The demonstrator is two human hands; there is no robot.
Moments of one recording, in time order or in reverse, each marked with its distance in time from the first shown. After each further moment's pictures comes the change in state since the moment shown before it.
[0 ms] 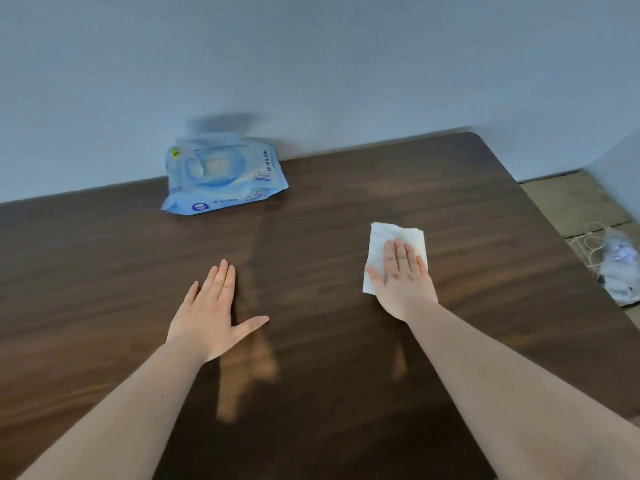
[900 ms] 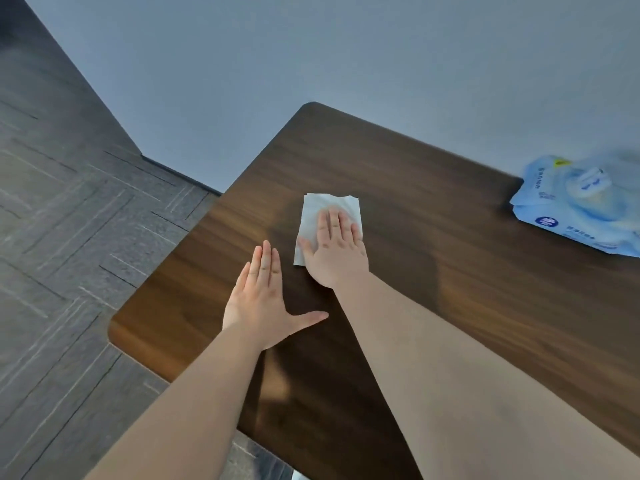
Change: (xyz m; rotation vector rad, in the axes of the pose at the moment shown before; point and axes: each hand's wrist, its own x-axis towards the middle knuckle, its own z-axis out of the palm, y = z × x) left_hand -0.213 -0.272 0.083 -0.247 0.110 -0.678; right_hand -0.135 -0.529 0.113 -0.156 -0.071 -0.843
